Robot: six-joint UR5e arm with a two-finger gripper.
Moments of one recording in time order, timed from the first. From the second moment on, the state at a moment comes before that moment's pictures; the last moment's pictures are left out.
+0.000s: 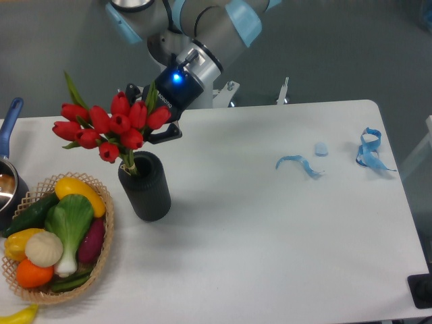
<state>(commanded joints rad) 2.59 -1.51 -2.05 -0.72 0.37 0.88</state>
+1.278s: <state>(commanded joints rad) 2.76 -1.54 -1.91 -0.72 0.27 0.81</state>
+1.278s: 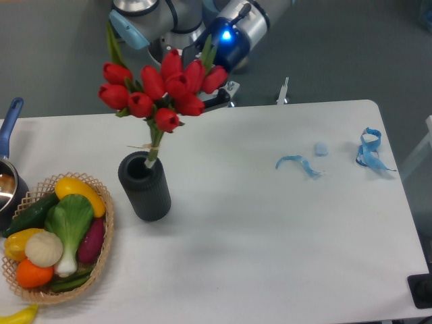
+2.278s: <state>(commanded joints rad) 2.76 -1.61 -1.89 -0.72 1.07 0.92</state>
